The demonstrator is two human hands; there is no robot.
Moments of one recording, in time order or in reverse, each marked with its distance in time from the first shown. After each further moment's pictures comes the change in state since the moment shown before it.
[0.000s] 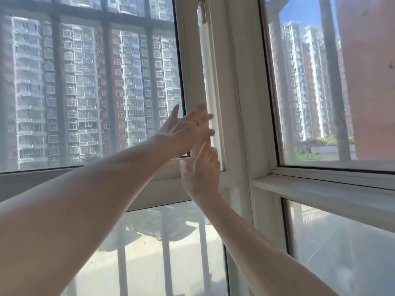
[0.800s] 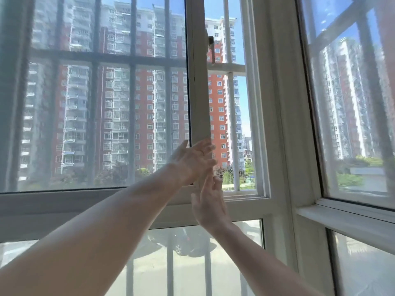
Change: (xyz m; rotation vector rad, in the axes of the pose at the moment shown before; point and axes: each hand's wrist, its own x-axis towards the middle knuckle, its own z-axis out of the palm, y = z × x) left_hand -0.075 -0.066 -0.011 0.178 -0.125 -0.097; right_hand -0.036 -0.083 0.017 0.083 -0.350 -0.060
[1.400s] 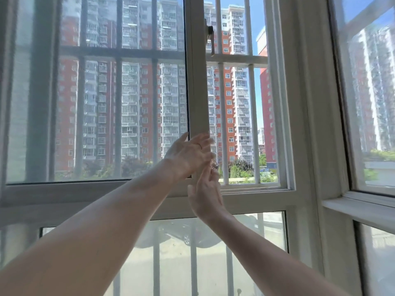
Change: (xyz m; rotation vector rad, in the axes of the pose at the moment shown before) left_hand -0.046 -0.052 0.025 0.044 0.063 -0.049; right_hand -0.007 -0.062 0.042 0.066 -0.050 -0.008
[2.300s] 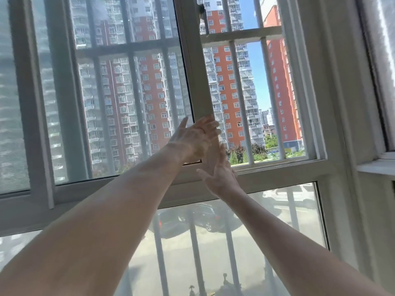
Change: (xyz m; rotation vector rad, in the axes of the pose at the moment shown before) left_hand -0.034 -0.045 0.009 -0.044 -0.088 -0.023; right_hand -0.008 -0.033 0.023 0.167 -0.108 0.194
